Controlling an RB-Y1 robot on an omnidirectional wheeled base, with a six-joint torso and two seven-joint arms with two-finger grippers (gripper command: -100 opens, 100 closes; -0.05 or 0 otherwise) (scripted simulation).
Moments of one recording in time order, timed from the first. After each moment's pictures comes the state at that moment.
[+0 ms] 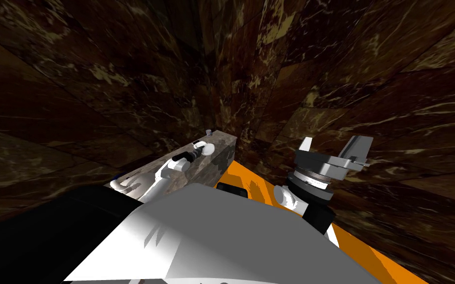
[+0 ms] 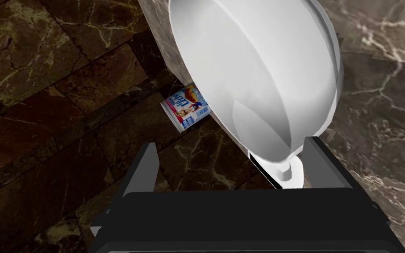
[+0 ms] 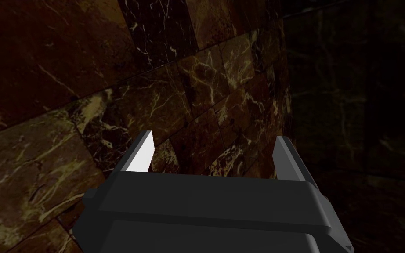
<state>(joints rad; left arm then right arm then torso) 0.36 0.56 0.19 -2.09 0.48 0.68 -0.23 0.45 0.03 -0.04 -2.37 -0.03 -0.61 -0.07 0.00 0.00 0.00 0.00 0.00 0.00</state>
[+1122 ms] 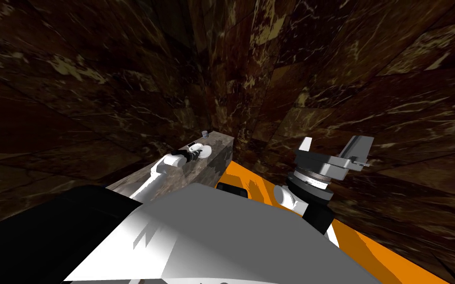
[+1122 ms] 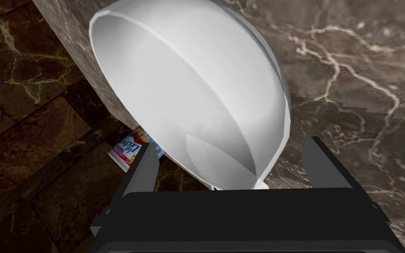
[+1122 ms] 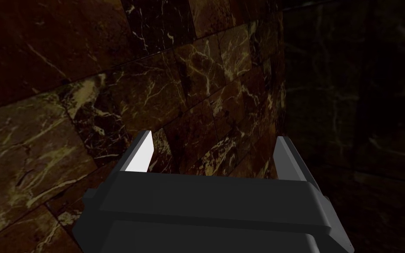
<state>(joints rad) 0.32 0.66 0.24 -2.05 0.61 1.01 -0.26 0.45 0.03 -0.04 -2.37 -0.03 -0.61 -0.07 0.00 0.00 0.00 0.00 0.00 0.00</state>
